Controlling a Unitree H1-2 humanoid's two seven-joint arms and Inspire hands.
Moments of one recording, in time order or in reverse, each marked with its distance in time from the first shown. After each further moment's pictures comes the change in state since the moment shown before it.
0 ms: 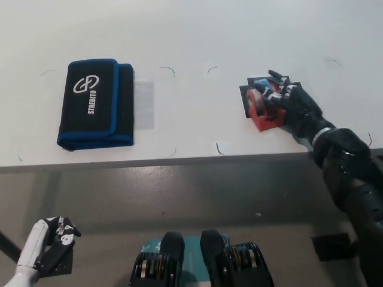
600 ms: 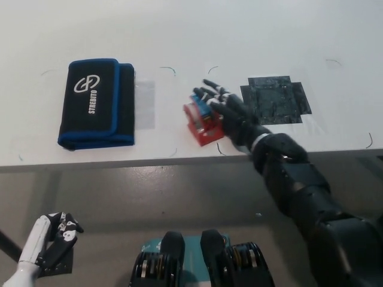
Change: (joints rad) left_arm -0.013 0.000 -0.007 -0.003 0.003 -0.003 -0.001; right_arm -0.052 0.190 -0.003 0.052 0.009 -0.014 -0.004
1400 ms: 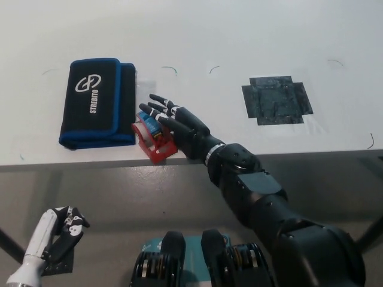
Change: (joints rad) left_arm -0.021 0.000 -0.023 -0.005 0.004 0.002 0.000; right_arm -0.021 0.124 0.042 0.015 -0.008 0.000 -0.013
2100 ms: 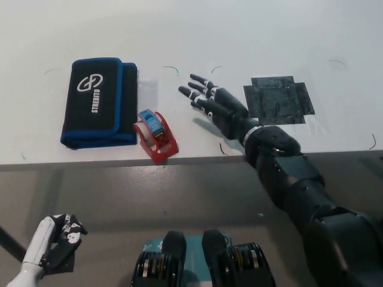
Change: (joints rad) left_arm 0.027 0.000 0.006 -0.002 -0.002 -0.001 0.000; right_arm 0.001 -0.136 -0.013 -0.063 0.005 0.001 0.028
